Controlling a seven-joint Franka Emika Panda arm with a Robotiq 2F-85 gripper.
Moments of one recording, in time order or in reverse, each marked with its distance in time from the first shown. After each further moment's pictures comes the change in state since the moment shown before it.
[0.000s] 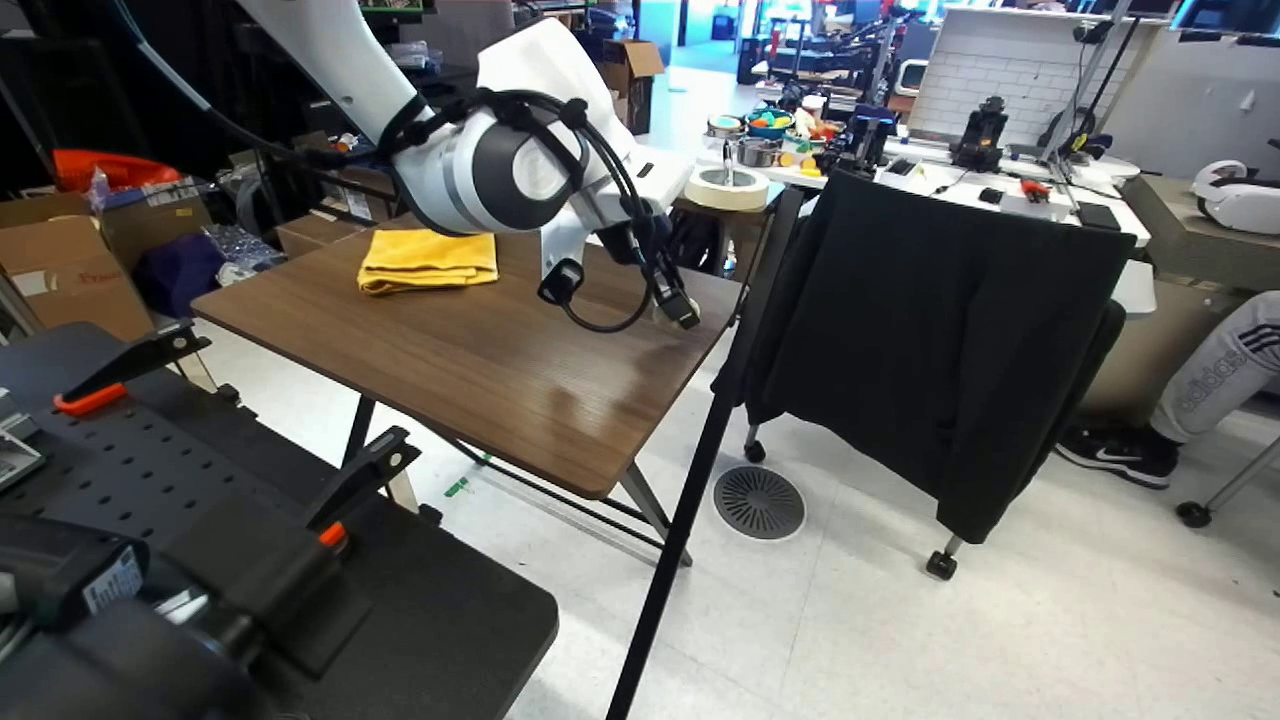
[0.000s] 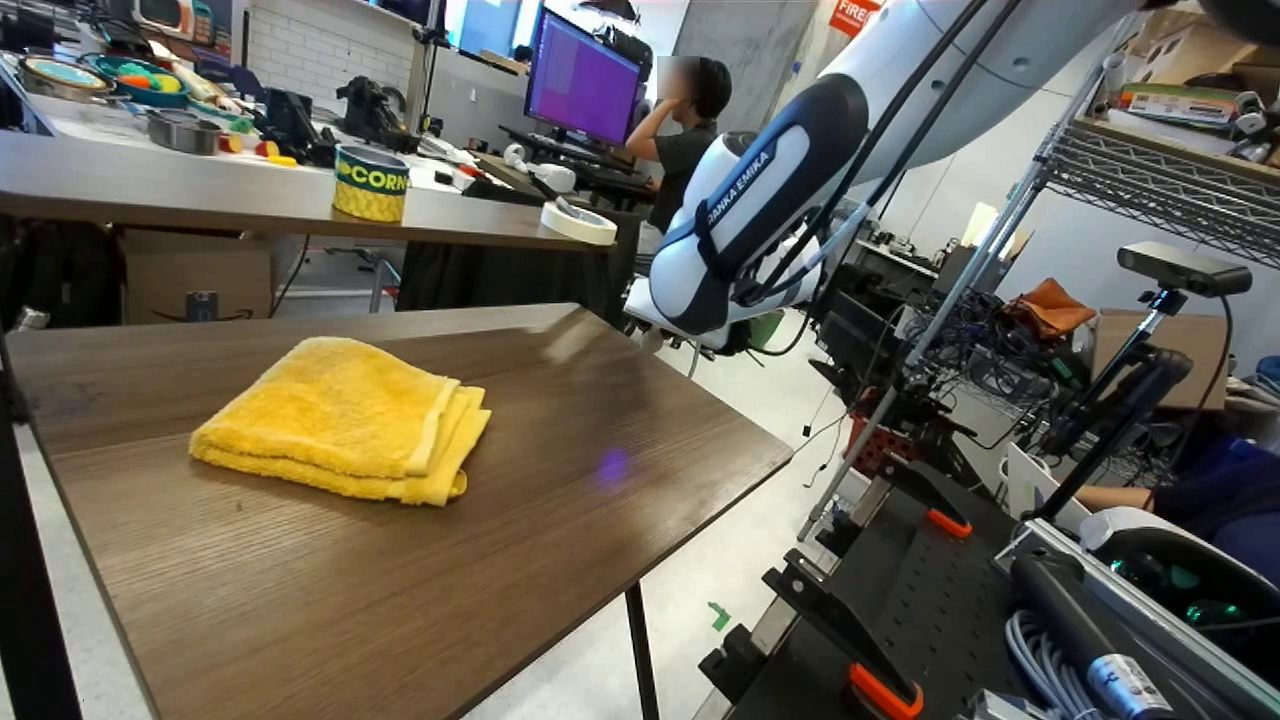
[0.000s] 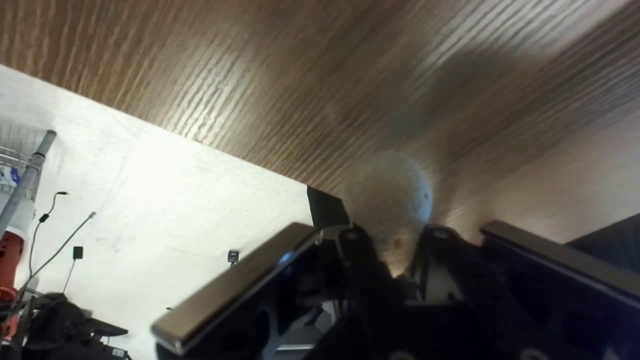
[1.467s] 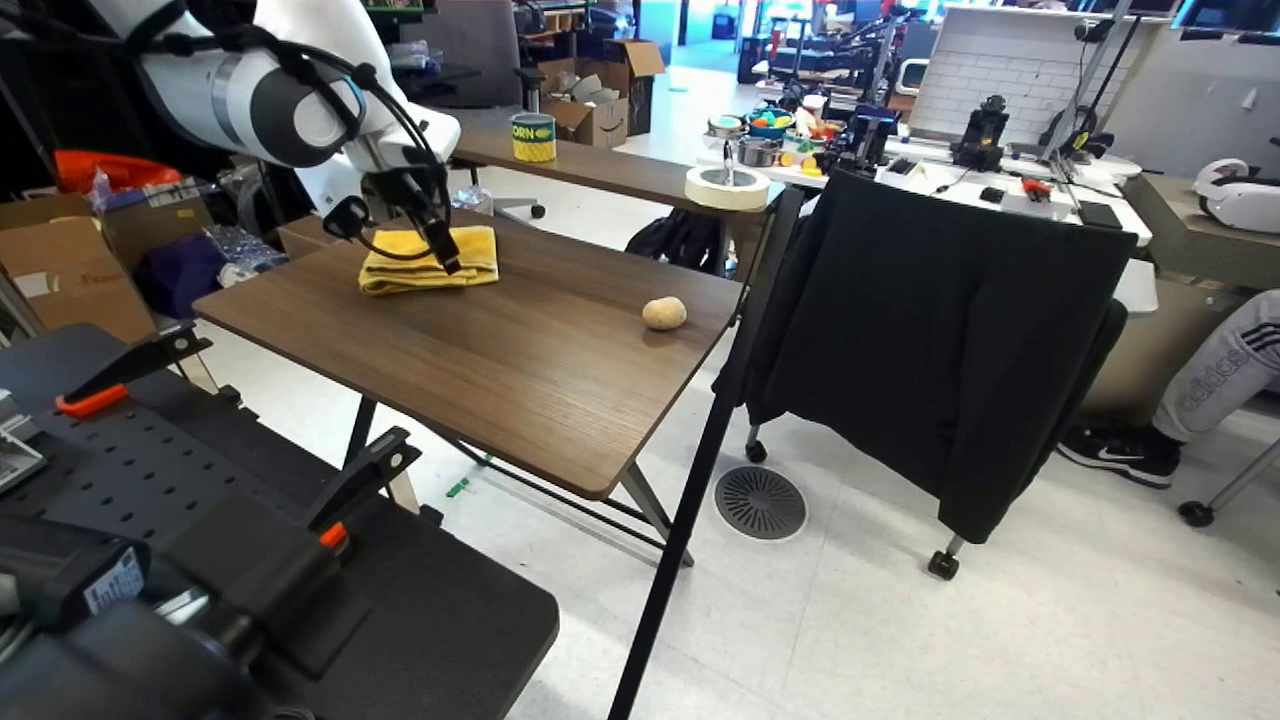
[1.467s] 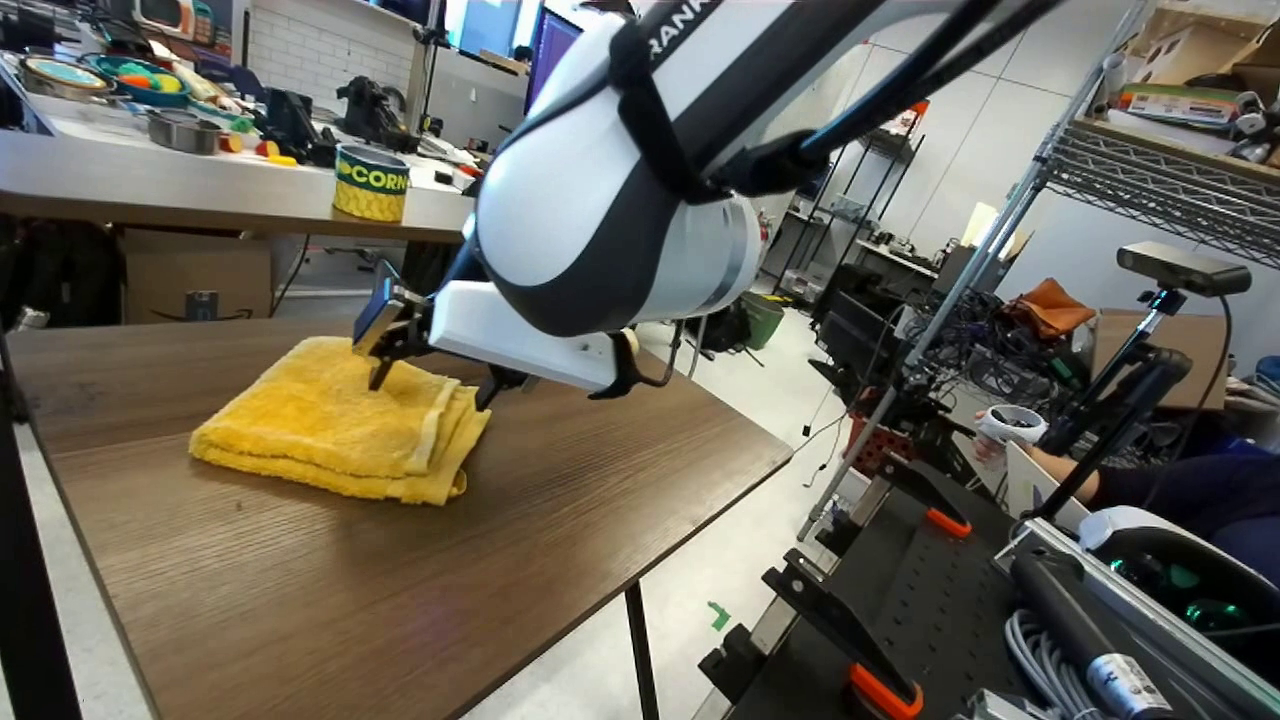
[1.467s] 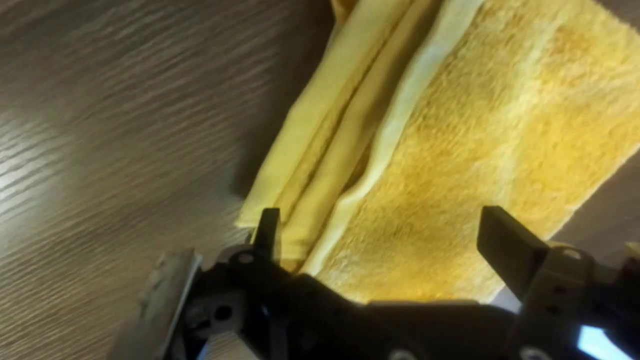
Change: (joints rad) arm 0.080 -0.223 0.446 -0.136 -0.073 0.004 -0.252
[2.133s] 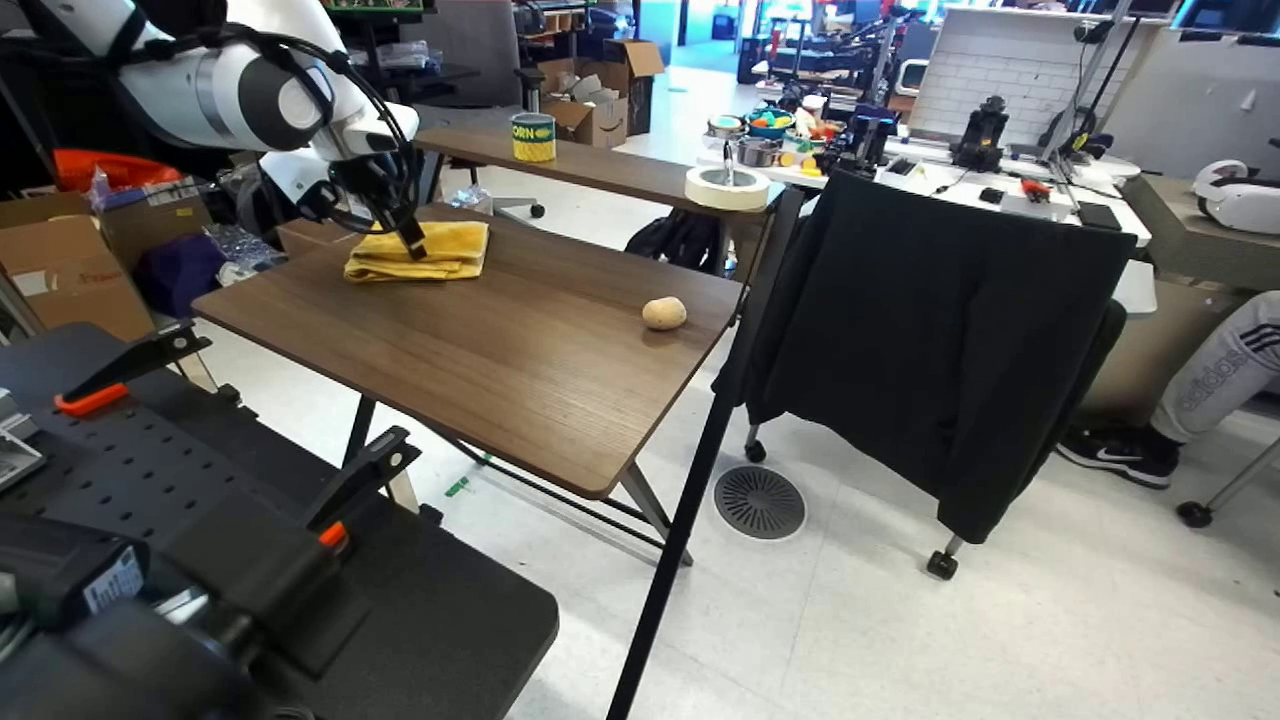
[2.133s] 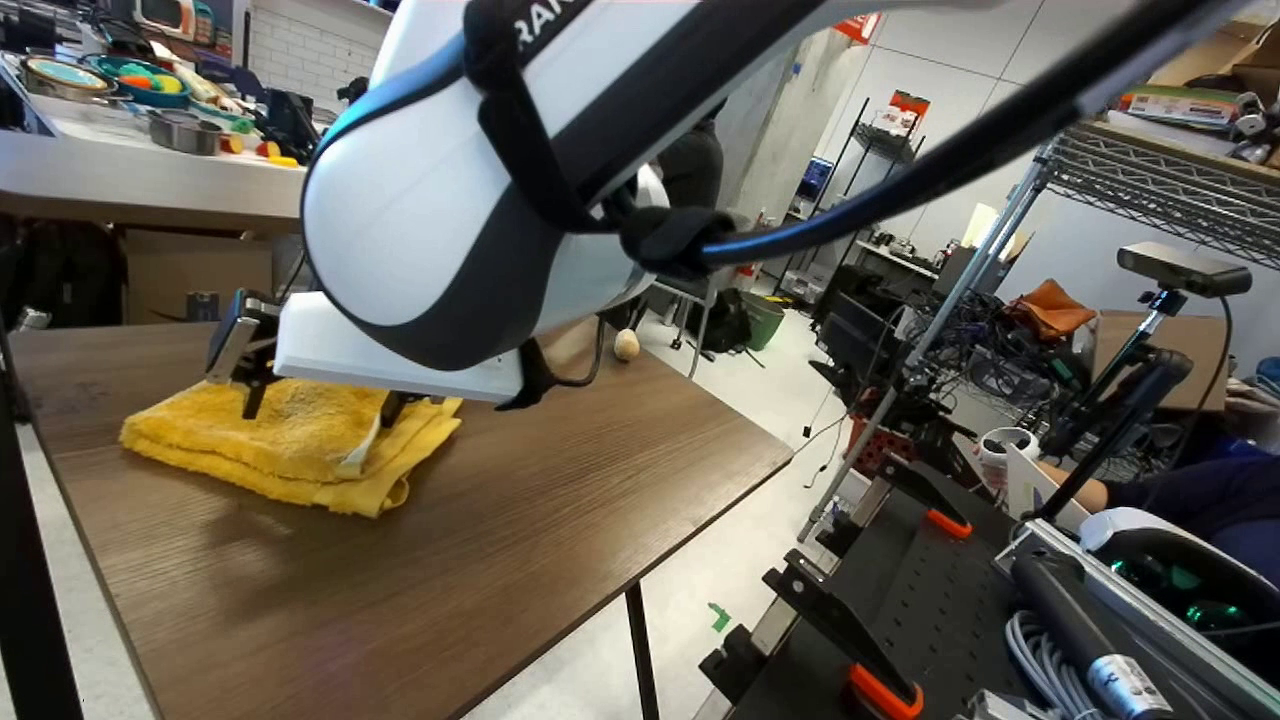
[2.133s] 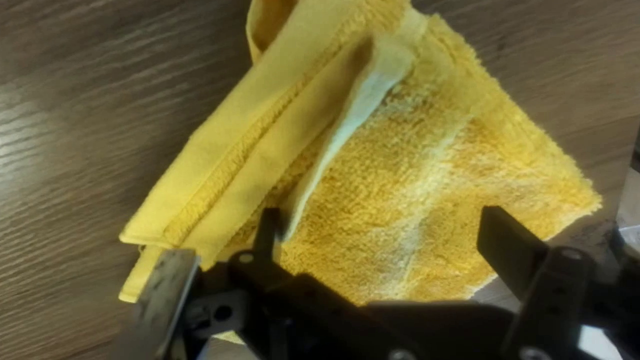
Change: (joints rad) arm 0.149 0.104 -0.074 0.201 -0.056 -0.143 0.087
